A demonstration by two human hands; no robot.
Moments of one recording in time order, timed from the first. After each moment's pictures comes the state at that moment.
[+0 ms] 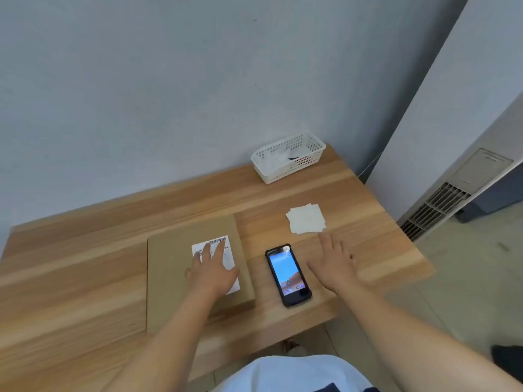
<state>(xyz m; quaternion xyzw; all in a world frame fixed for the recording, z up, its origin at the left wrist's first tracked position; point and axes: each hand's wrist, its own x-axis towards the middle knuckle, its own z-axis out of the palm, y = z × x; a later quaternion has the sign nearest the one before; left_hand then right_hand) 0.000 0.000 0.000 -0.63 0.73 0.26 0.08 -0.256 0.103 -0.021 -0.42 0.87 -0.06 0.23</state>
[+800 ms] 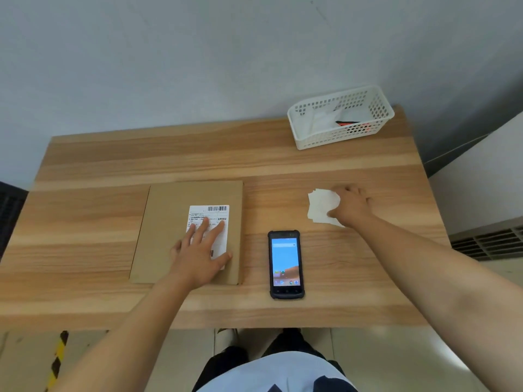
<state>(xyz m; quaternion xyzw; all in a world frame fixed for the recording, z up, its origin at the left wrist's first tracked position) -0.009 0.010 -0.027 -0.68 0.68 0.26 0.12 -0.368 -0.063 -0.074 -0.53 0.79 0.06 0.30</state>
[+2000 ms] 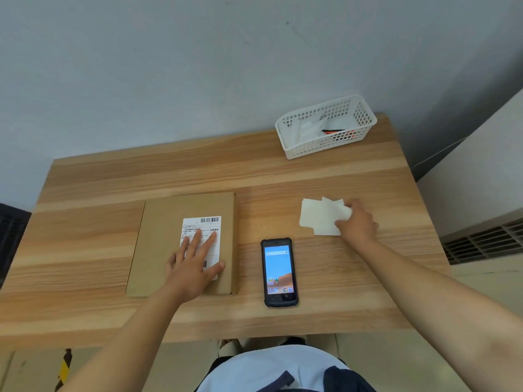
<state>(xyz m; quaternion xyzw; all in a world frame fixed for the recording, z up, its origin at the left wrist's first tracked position) -0.010 0.014 -0.026 -0.68 0.67 0.26 0.14 -0.388 -0.017 -0.084 -0.38 0.85 -0.19 0.31</state>
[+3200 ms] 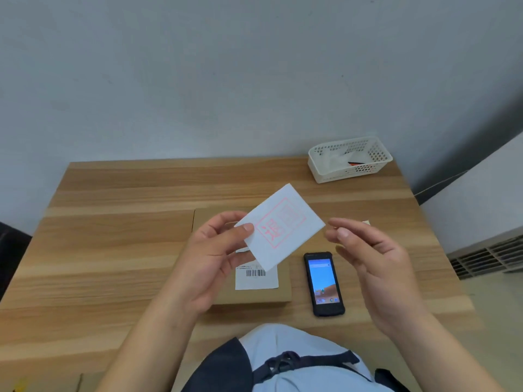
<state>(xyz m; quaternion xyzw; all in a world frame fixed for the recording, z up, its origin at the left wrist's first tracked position) 0.071 0.016 0.152 -0.43 0.29 0.74 -0.43 -0.149 0.088 0.161 -0.33 0.61 -0.54 0.48</state>
